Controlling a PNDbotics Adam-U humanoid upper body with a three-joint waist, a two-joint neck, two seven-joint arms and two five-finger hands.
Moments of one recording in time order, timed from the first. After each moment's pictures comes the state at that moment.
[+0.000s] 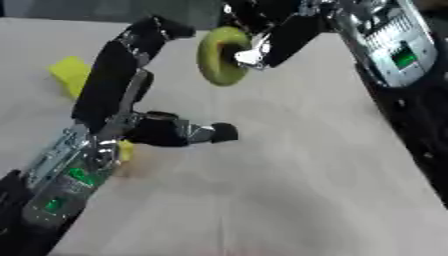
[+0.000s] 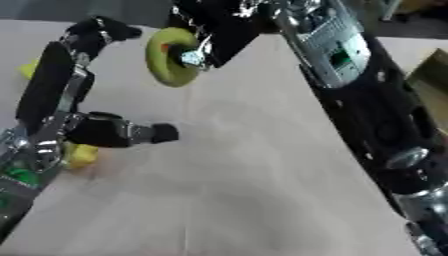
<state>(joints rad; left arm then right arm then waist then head) -0.58 0.50 -0.49 -1.90 -0.69 0.24 0.26 -1.05 -0.36 0.30 -1.55 0.16 0.32 0.82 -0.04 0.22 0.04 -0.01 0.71</state>
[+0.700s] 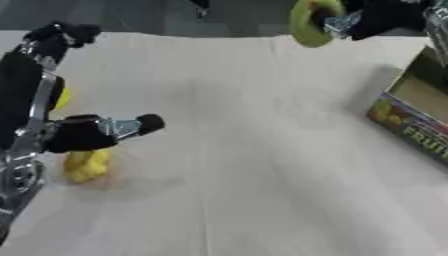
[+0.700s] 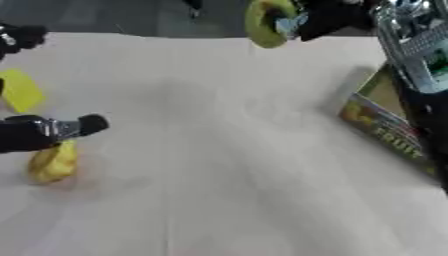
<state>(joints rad) -0.47 0.64 -0.38 -1.98 -0.61 0.34 0.27 -0.80 -0.66 0.07 -1.63 0.05 0.36 0.54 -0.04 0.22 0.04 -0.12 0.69</state>
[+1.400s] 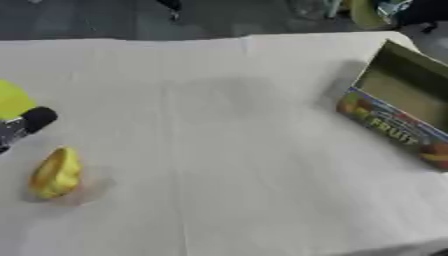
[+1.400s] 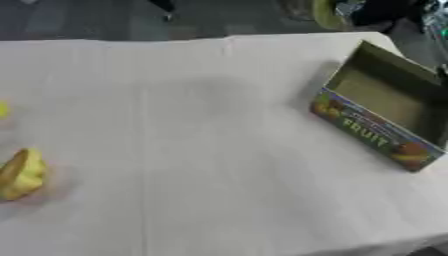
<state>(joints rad) -0.30 0.76 -0.21 -1.98 -0.44 0.36 0.49 -0.63 -0.83 -0.09 -1.53 0.10 0.35 0.35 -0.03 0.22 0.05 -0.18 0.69</state>
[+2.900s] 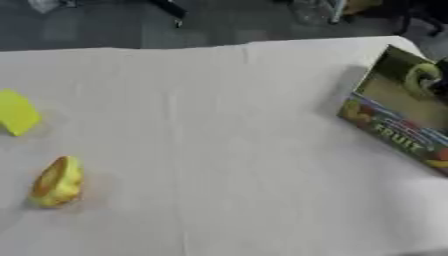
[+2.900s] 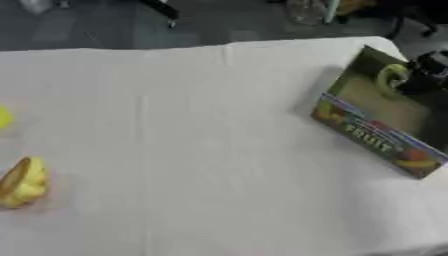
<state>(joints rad) -0.17 0.80 -0.02 -1.98 -0.35 0.34 0.75 -0.52 -0.83 -0.17 -1.15 0.26 0.33 0.32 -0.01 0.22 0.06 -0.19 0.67</state>
